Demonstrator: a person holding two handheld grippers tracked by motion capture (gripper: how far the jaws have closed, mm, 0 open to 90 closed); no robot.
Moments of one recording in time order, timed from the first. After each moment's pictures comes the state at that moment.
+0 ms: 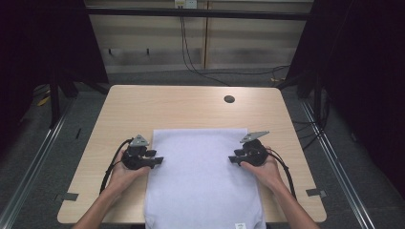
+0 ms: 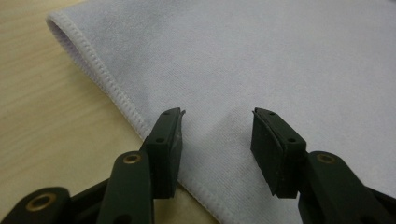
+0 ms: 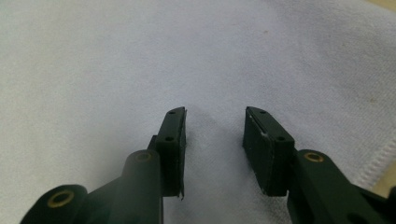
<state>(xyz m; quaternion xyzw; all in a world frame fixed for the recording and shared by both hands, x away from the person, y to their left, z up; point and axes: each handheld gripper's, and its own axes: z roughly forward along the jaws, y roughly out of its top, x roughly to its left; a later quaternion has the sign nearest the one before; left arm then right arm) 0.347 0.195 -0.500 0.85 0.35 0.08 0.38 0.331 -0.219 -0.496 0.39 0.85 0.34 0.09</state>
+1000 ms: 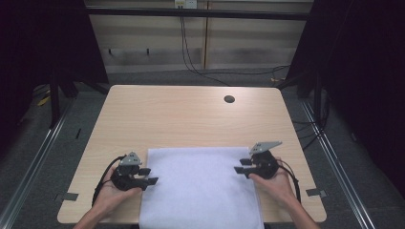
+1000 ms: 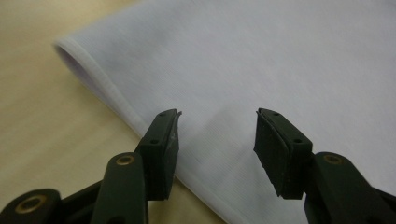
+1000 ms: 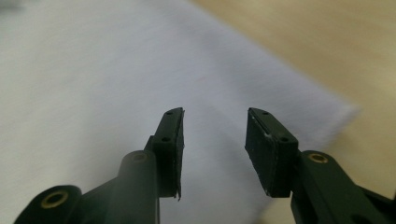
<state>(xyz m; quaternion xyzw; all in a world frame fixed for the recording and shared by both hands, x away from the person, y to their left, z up) 0.296 0.211 -0.484 0.86 0.33 0.05 0.38 0.285 -0.233 -0.471 0.38 0.84 0.36 0.09</state>
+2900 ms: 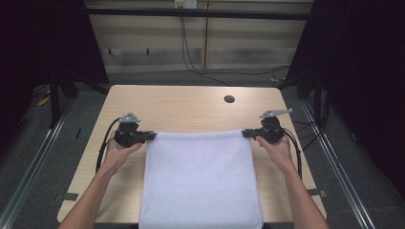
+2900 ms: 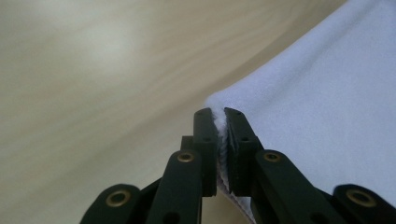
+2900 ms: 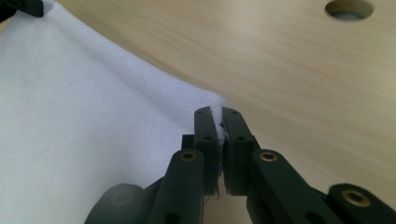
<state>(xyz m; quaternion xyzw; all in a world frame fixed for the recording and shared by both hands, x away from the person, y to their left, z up) 0.406 0.213 -0.448 0.83 0.35 0.10 0.43 0.376 -0.270 -0.447 0.43 0.79 0.43 0.10</state>
